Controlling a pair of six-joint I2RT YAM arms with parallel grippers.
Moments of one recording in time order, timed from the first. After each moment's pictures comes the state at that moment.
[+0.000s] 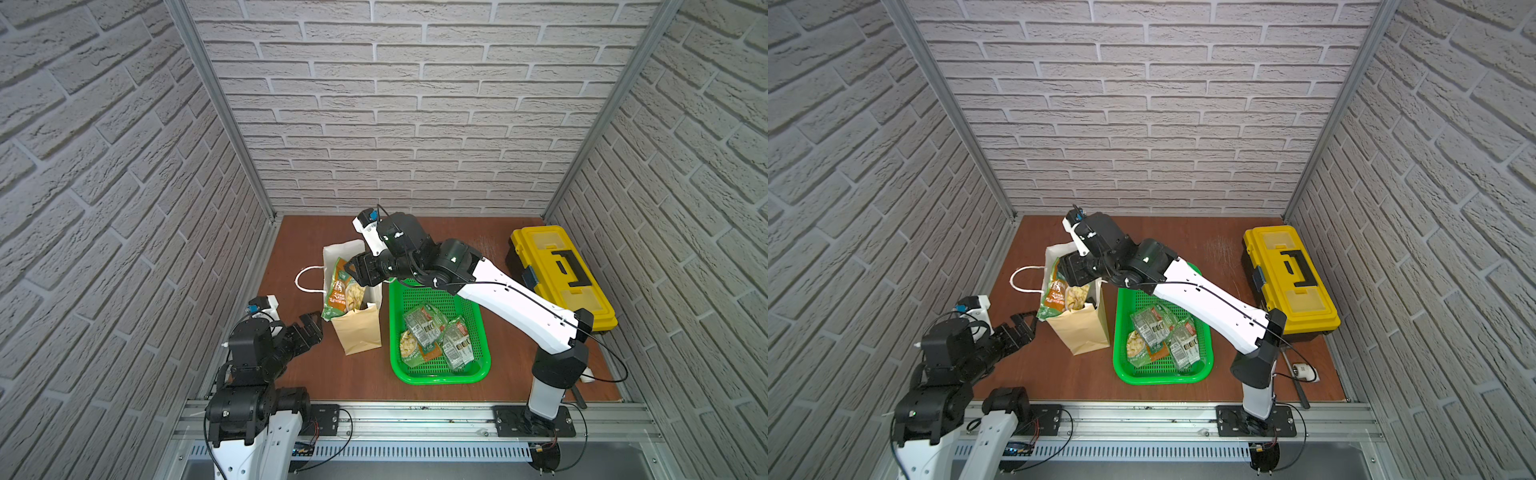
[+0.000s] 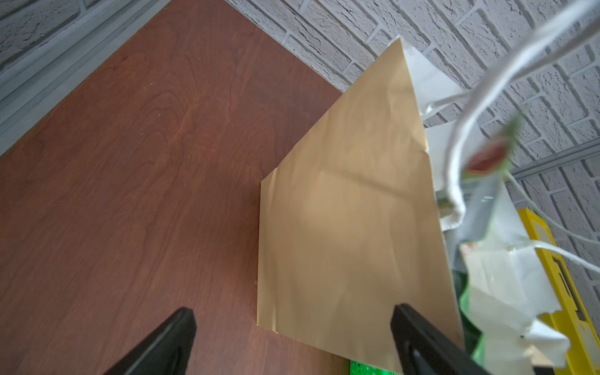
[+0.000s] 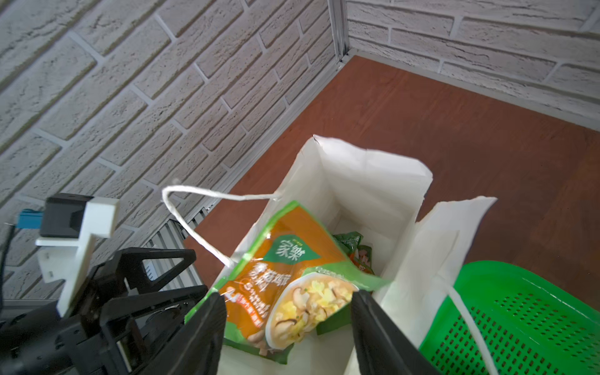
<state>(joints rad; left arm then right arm) 0.14 0.36 0.80 -1.05 0.22 -0.53 0.98 1.83 2.12 -0.87 0.03 0.42</state>
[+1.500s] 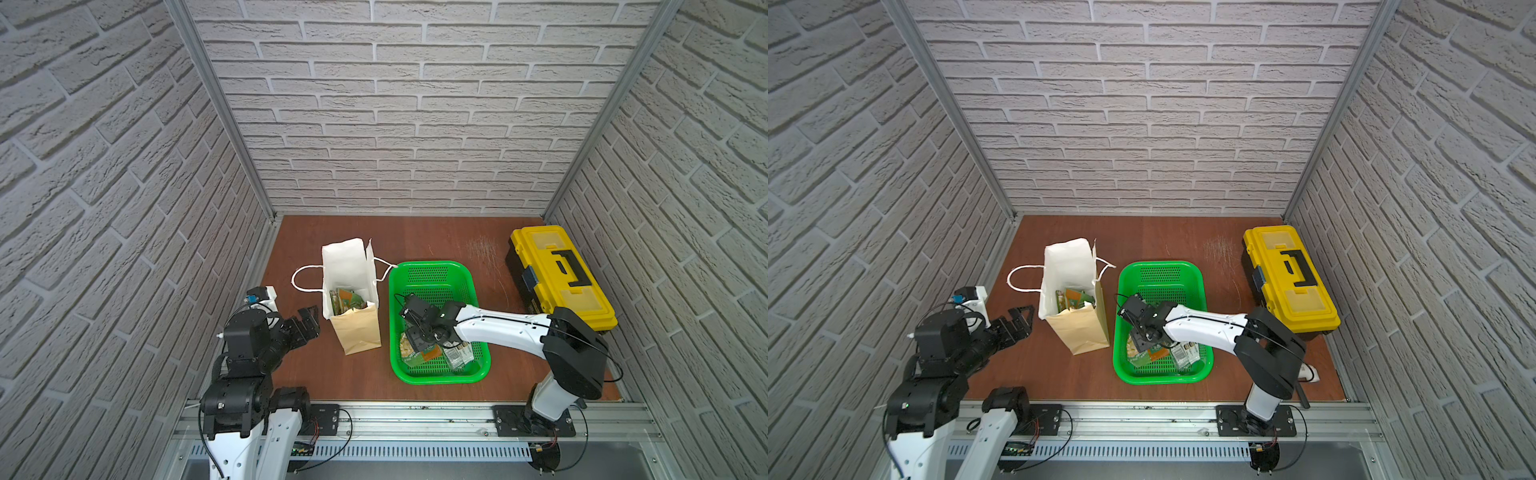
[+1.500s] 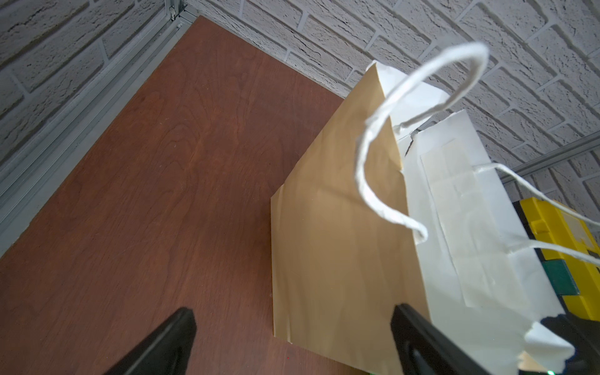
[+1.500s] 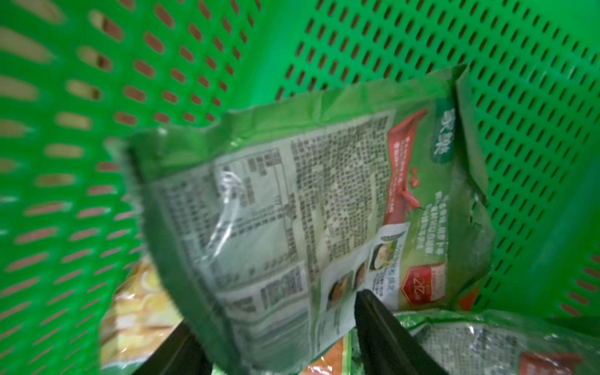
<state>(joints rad) 0.14 0.44 0.89 -1.06 0.18 -0.43 0.95 1.71 1.07 -0.69 0.24 0.52</state>
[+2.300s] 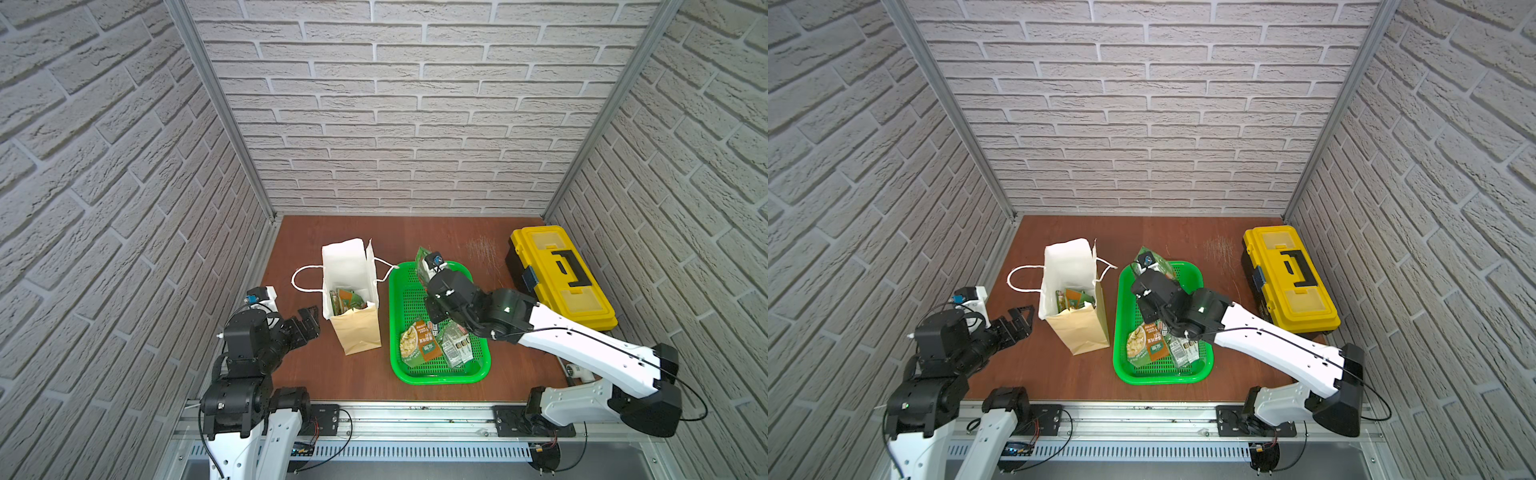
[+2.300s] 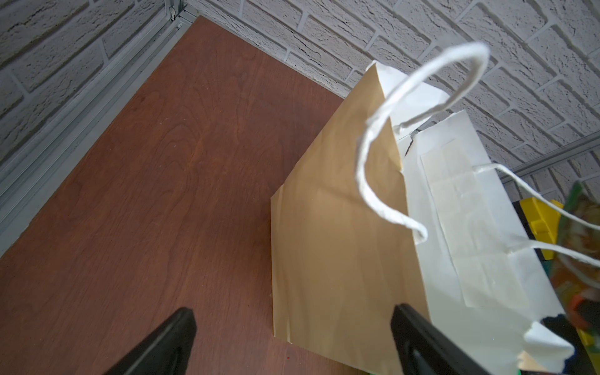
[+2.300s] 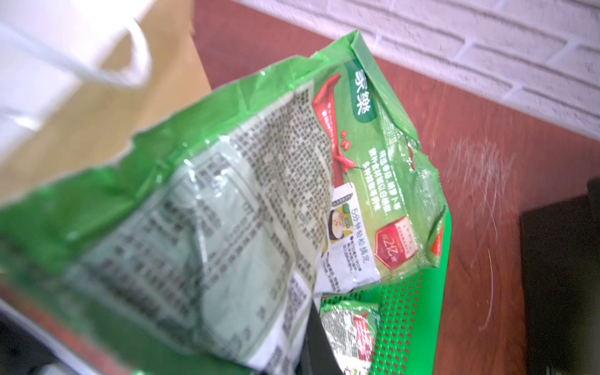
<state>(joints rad) 0.14 0.44 0.89 -1.06 0.18 -0.43 1.00 1.30 1.37 -0.83 0.45 0.41</state>
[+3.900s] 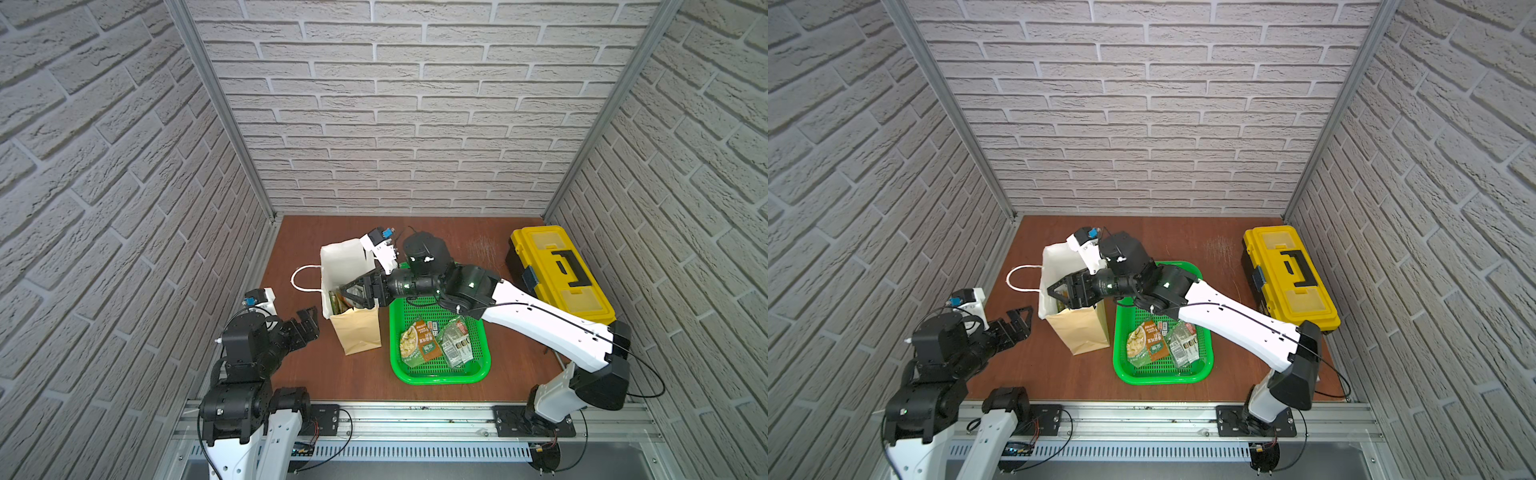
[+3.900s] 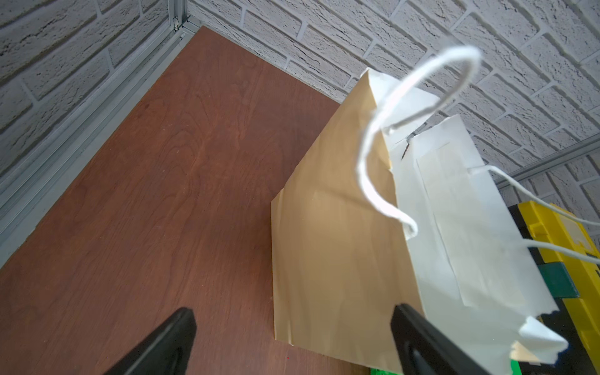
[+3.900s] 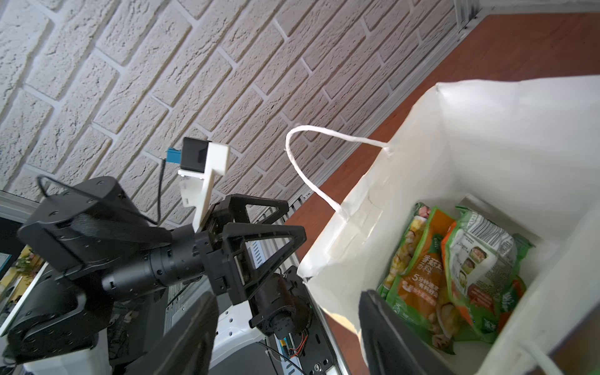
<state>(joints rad) 0.14 0.41 0.89 -1.06 0.17 -0.43 0.98 1.54 1.62 -0.45 -0.27 0.59</state>
